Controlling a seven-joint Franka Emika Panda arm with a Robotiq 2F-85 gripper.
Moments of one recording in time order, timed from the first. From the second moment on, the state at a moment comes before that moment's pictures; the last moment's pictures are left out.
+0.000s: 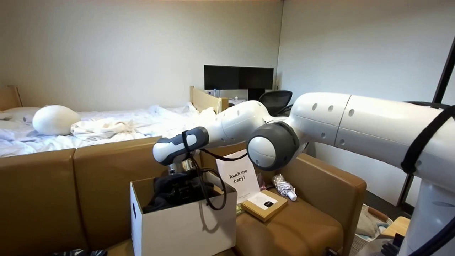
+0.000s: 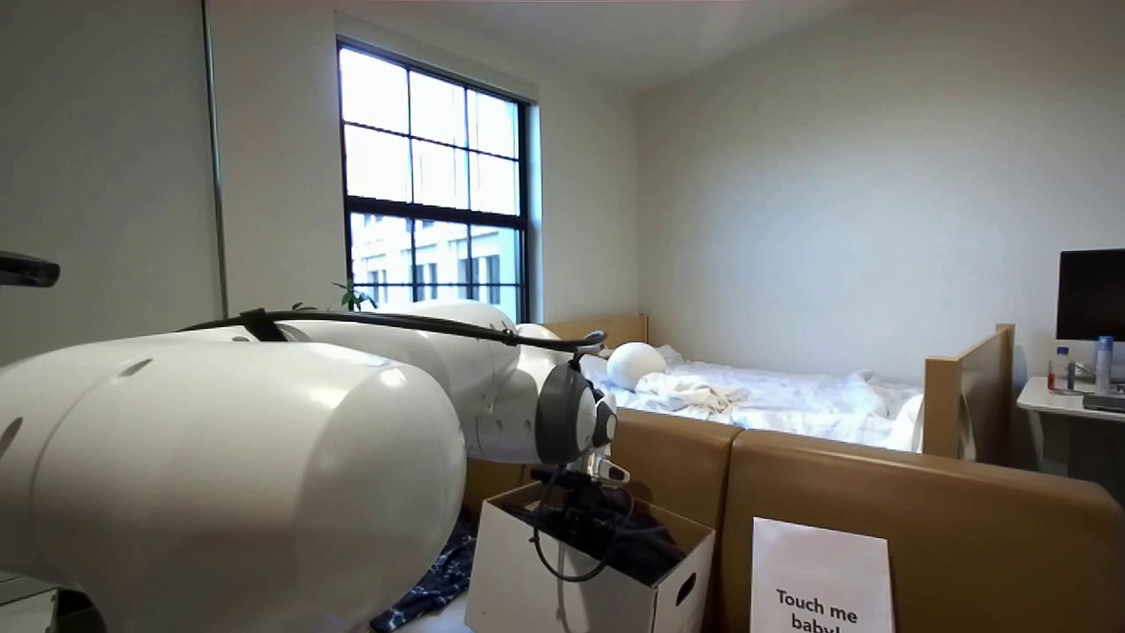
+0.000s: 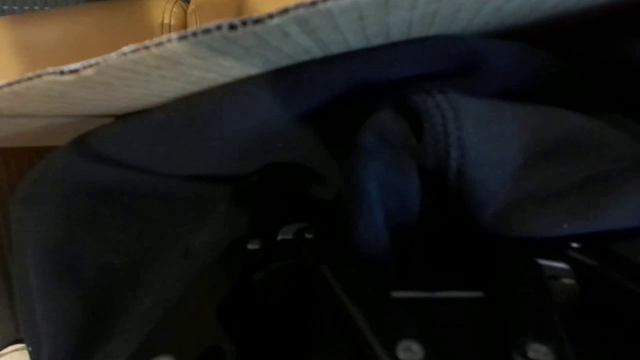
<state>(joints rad) 0.34 1.48 0.03 -0.59 0.07 1.68 0.50</state>
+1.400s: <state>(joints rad) 0.42 1.27 -0.05 -0.48 -0.09 1.45 0.48</state>
